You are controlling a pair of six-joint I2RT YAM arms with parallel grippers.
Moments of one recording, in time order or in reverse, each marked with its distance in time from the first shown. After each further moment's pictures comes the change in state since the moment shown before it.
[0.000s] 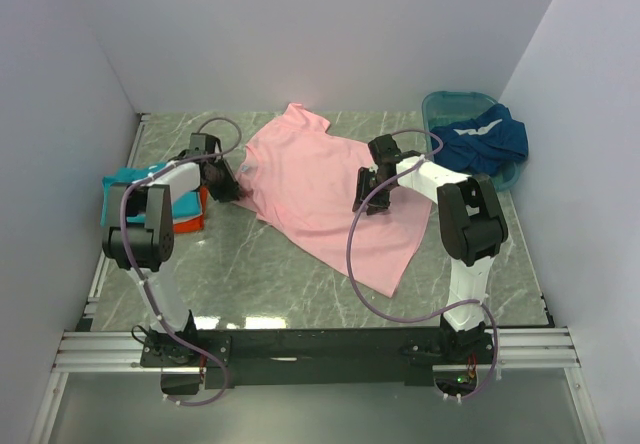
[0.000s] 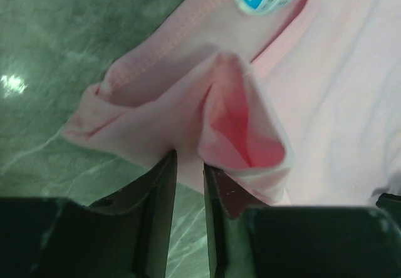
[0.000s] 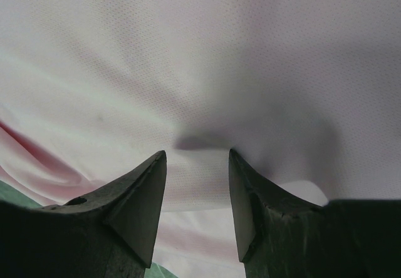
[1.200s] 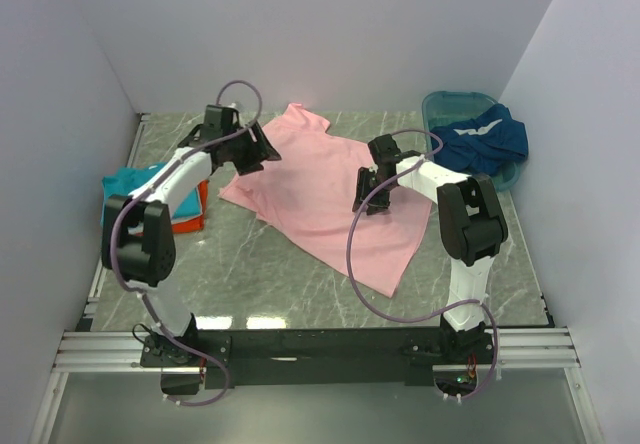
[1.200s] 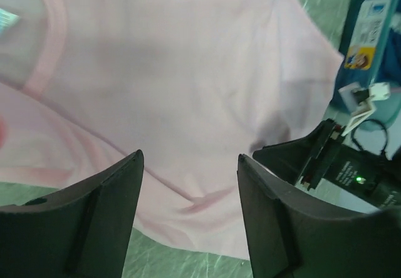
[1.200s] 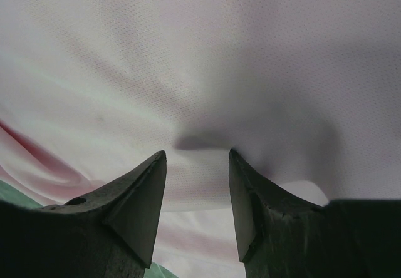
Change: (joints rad) left arm -0.165 -0.066 0.209 -0.018 0.119 -0.068; right arm 0.000 0.001 0.002 -0.001 0.000 0.000
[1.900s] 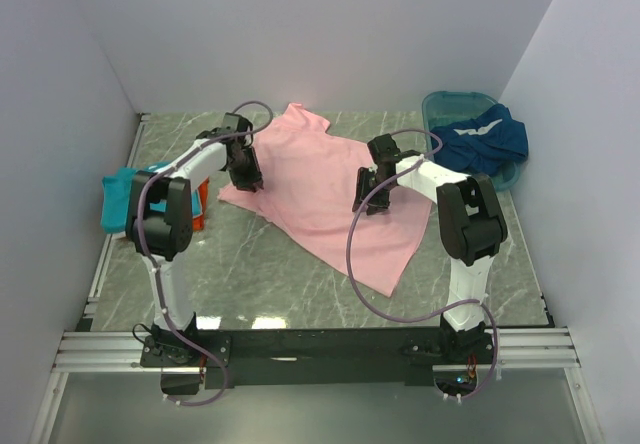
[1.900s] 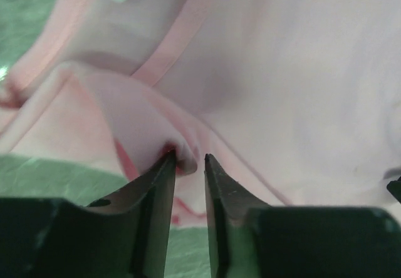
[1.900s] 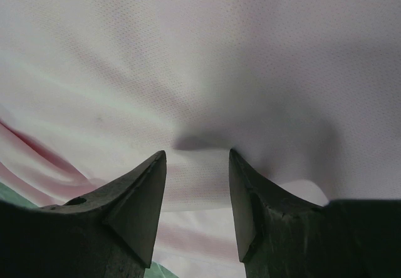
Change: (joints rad) left arm 0.010 0.166 0.098 -0.271 -0.227 0.138; right arm 0.002 0.003 0.006 -0.007 0.002 0.000
